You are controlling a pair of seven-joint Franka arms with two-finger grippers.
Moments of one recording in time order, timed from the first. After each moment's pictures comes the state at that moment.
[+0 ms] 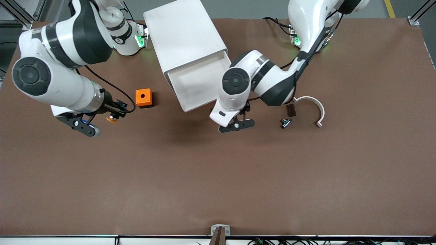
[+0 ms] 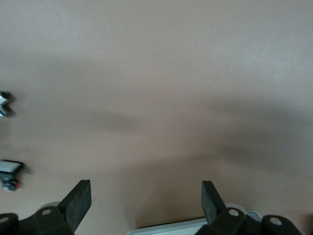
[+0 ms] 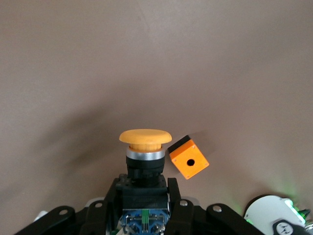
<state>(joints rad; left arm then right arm) -0.61 0.67 -0.21 -1.24 0.02 1.83 -0.98 0.37 0.29 -0.12 -1.42 0.09 1.48 0.72</state>
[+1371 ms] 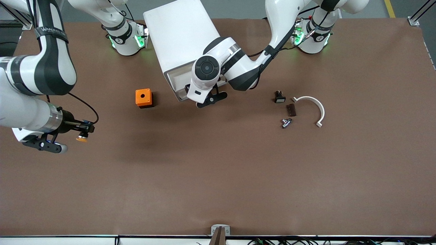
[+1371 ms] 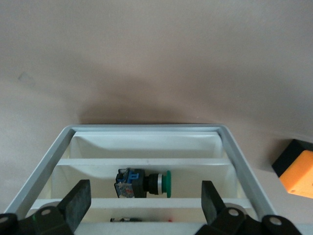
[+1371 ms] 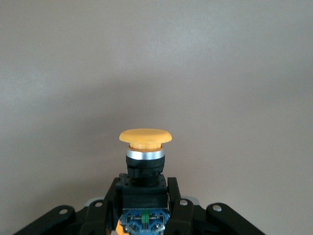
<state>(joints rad) -0.76 0.69 -0.21 -1.30 -0.28 1.84 -1.23 0.15 0.29 -0.12 -1.63 0.05 1.79 0.26</state>
